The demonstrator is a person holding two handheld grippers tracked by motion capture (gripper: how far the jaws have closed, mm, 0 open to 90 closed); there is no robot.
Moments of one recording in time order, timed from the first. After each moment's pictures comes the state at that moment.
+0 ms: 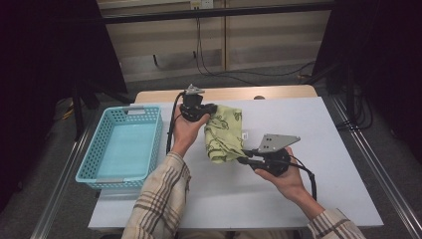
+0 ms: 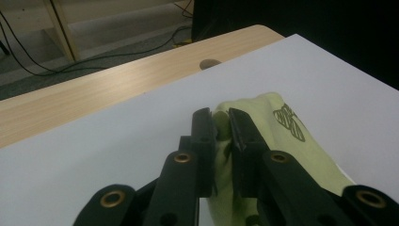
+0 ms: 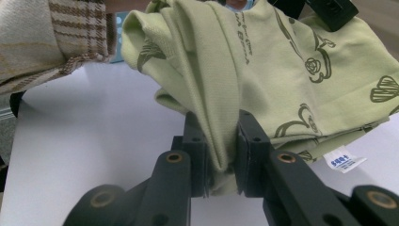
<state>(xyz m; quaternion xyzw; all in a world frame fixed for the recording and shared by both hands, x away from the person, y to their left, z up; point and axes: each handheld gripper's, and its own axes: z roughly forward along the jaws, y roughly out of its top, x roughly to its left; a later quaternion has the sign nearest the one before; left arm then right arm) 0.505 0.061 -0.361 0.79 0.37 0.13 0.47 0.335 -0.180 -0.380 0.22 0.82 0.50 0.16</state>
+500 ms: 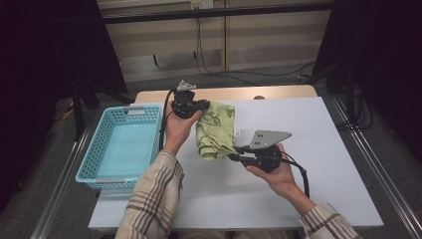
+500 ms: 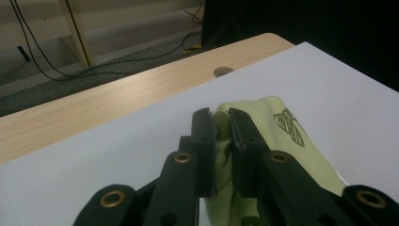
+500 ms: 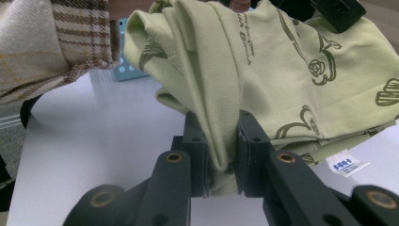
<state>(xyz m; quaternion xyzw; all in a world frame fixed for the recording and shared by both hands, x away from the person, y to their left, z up) 0.504 0.082 -0.344 0.79 0.37 0.15 0.46 0.343 -0.159 -0.371 0.21 0.82 0.51 0.16</state>
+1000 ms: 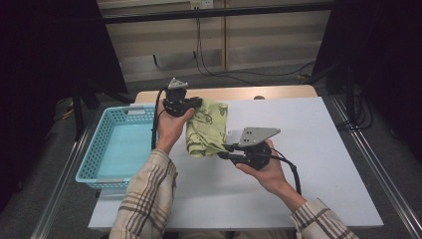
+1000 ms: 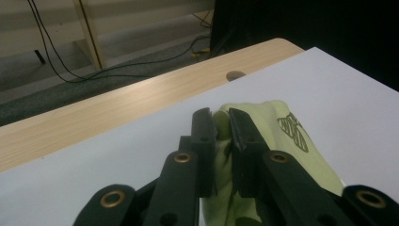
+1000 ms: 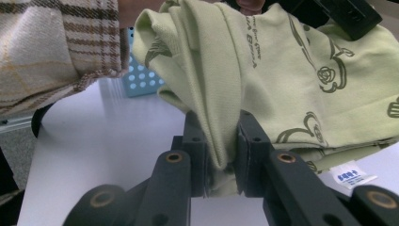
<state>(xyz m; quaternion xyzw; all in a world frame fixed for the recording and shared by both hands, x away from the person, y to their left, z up) 0.503 0.101 -0.333 0.78 0.38 0.16 0.47 0.349 -0.135 -0.362 0.19 0.82 0.52 0.15</state>
